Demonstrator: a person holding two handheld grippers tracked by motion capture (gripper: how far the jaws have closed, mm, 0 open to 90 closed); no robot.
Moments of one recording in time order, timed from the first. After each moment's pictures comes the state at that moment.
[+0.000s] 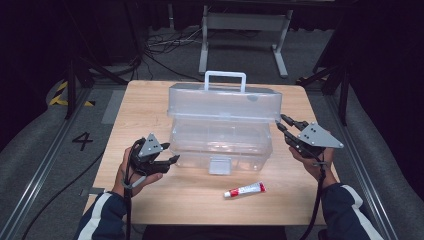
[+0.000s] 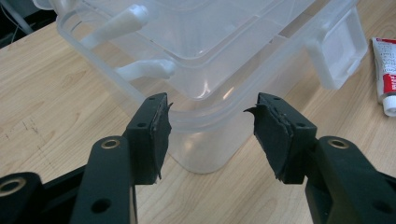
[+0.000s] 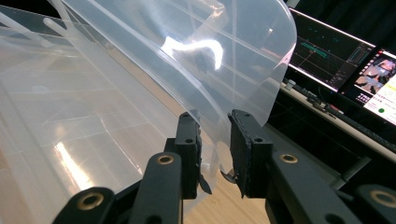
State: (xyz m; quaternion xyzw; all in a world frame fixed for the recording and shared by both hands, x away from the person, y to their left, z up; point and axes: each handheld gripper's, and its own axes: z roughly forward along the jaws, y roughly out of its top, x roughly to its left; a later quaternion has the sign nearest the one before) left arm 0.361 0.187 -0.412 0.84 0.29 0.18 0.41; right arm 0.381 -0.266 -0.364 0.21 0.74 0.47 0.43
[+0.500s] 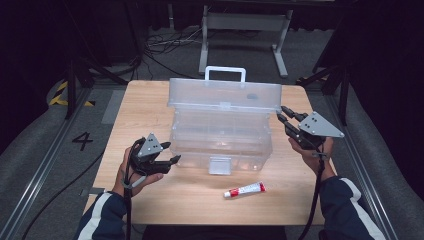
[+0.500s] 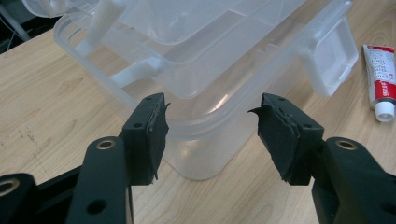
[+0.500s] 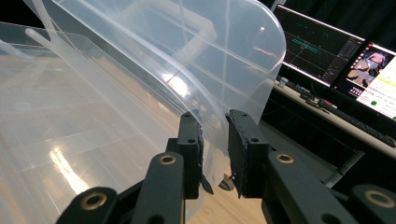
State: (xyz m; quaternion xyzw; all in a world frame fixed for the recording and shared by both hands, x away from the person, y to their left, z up) left arm 0.360 0.186 -0.409 0.84 0.29 0.18 0.42; right arm 0.396 -0.263 -0.348 0.23 0.73 0.48 0.43
